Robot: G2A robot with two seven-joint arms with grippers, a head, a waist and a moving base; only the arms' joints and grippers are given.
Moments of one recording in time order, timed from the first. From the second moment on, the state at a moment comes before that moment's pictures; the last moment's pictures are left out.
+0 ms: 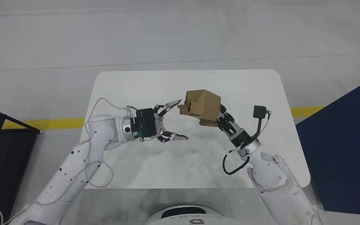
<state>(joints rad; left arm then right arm) 1.23 -0.98 -1.07 -1.79 1.56 -0.82 0.49 -1.75 -1.16 1.33 -1.95 -0.29 -0.34 0.13</state>
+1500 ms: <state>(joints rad) 1.25 -0.98 -1.08 -1.82 1.59 -0.80 0.49 -1.77 -1.16 1.32 -1.97 -0.28 -0.33 0.15</state>
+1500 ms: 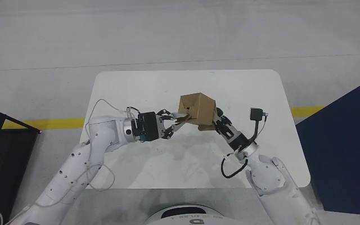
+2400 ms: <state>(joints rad) 1.37 -0.97 -1.17 -1.84 1.36 -0.79 0.40 -1.76 -1.17 1.30 -1.93 -0.28 -0.38 0.16</state>
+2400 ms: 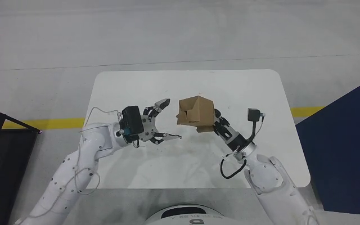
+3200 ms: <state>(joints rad) 1.32 -1.00 -1.15 -1.76 1.05 -0.75 0.31 -1.79 -1.17 1.31 -1.97 -0.31 -0.41 0.17</state>
